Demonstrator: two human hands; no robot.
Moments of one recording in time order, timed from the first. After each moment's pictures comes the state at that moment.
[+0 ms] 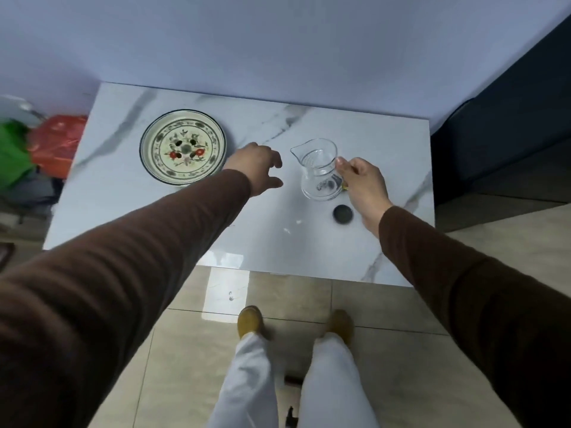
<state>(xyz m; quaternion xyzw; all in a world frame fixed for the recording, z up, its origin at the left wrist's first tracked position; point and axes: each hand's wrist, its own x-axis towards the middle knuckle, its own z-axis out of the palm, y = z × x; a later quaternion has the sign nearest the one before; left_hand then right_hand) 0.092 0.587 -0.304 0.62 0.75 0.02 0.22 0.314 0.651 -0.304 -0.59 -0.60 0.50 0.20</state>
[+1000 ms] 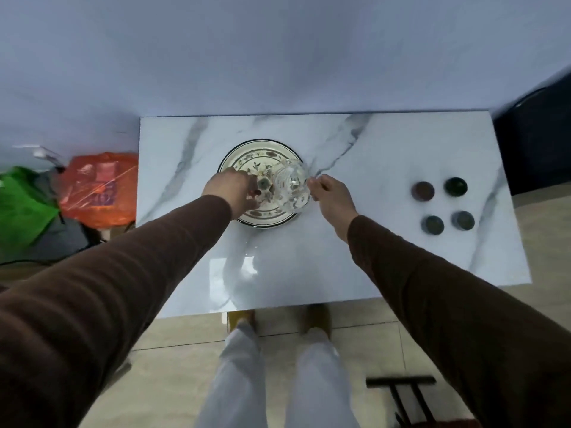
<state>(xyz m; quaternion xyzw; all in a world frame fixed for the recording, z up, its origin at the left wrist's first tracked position) -0.242 0.546 -0.362 0.66 0.71 -0.06 0.24 -0.021 0.594 -0.373 -0.63 -0.55 0.53 0.16</state>
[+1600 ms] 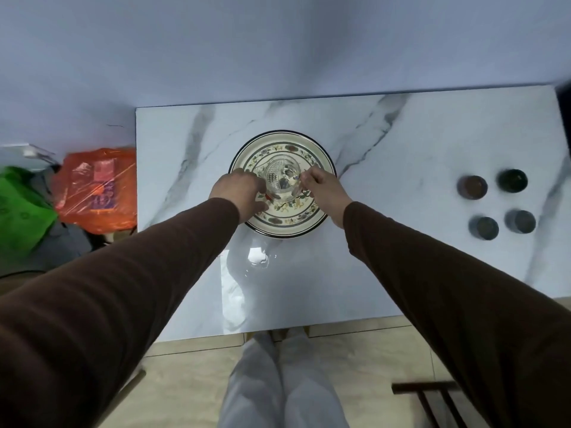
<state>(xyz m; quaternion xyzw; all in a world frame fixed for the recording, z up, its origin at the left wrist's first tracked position) -0.288 0.575 -0.455 0.68 0.69 -0.08 0.25 -0.091 0.639 -0.486 -0.57 -0.56 0.59 0.11</state>
